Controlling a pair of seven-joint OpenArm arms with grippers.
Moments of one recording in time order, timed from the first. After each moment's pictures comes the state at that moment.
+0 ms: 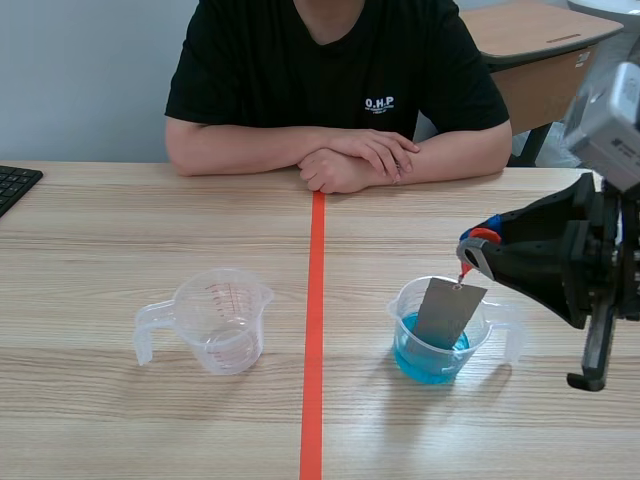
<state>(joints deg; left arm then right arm) 56.7 -19.1 -13.8 103.5 3.8 1.1 -7.1 -23.9 42.7 4.2 112.8 21.6 45.4 -6.3</state>
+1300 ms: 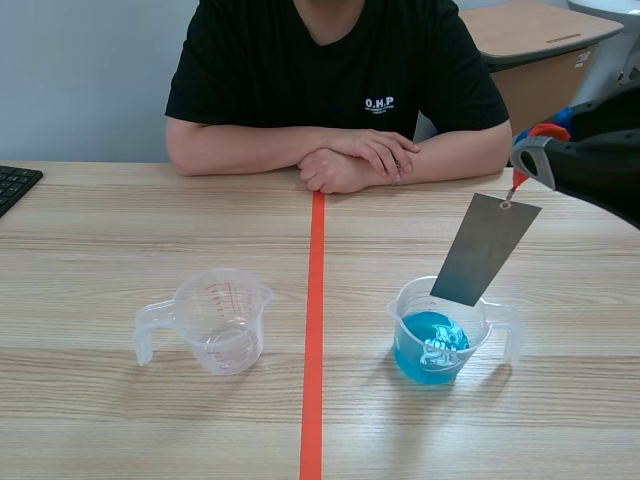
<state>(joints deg) 56.7 -19.1 -13.8 103.5 3.8 -0.9 -7.4 -28.9 42.7 20.8 126.1 32.2 45.4 -16.9</state>
